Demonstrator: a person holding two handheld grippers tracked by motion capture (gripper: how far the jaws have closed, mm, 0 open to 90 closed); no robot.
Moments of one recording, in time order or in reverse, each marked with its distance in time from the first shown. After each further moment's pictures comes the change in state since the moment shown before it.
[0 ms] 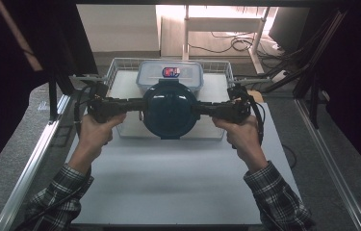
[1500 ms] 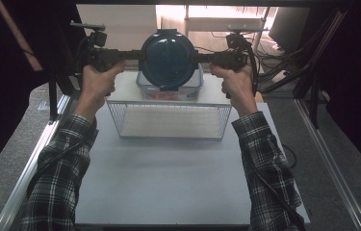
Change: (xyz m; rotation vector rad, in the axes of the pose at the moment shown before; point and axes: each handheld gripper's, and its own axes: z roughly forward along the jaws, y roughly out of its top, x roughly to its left) left arm 0.038 0.105 0.005 -0.091 0.054 -0.004; right arm -0.035 0.110 0.019 -0.087 -0.006 0.032
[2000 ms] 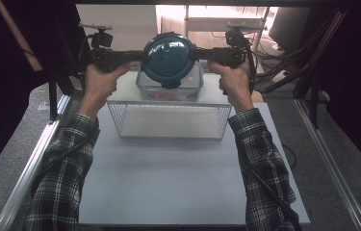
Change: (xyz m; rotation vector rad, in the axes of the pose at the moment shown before) left arm -0.004 -0.001 0.009 0.022 0.157 0.090; right arm -0.005 0.006 0.007 -0.032 -0.039 0.040
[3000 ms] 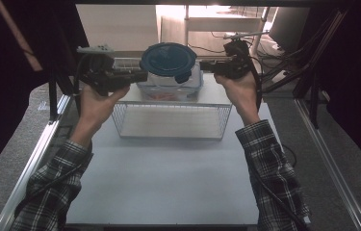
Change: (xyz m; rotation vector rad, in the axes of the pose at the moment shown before) left arm -0.059 -0.048 -0.016 0.071 0.026 0.203; right arm 0.024 -0.025 -0.018 0.070 -0.261 -0.274
